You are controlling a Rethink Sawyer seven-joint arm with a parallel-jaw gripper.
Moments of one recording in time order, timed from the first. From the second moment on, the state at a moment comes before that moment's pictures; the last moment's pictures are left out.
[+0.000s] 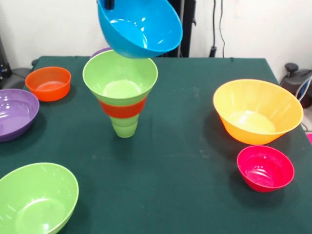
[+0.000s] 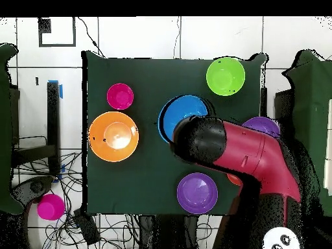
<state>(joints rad) -0.28 -0.96 -0.12 1.61 -0.10 0.82 1.99</state>
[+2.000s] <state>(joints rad) -0.39 -0.98 0.00 1.64 -0.11 0.82 1.99</state>
